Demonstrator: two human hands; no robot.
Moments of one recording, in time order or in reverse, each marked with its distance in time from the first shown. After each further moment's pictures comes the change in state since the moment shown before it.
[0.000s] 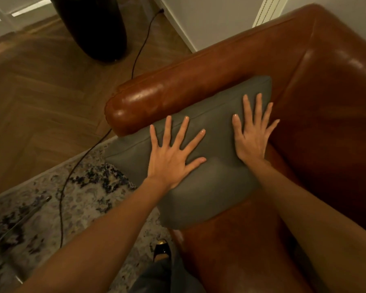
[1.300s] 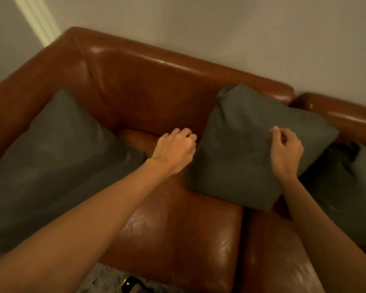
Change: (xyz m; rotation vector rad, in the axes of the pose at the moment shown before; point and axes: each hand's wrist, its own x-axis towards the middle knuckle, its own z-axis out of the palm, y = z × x) left_hand -0.019 0.348 -0.134 -0.397 -0.123 0.826; right_hand -0.329 0.251 -0.290 0.214 0.790 0.848
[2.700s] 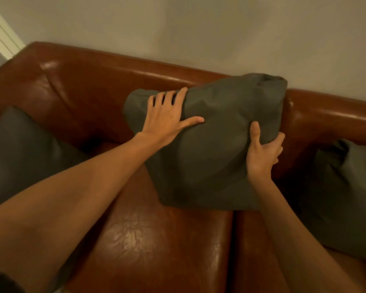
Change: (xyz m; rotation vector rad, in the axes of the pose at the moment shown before) left_hand 0.126 0.026 0.020 0.137 0.236 -0.054; right_hand 0.043 0.045 0.017 0.334 0.078 0.302
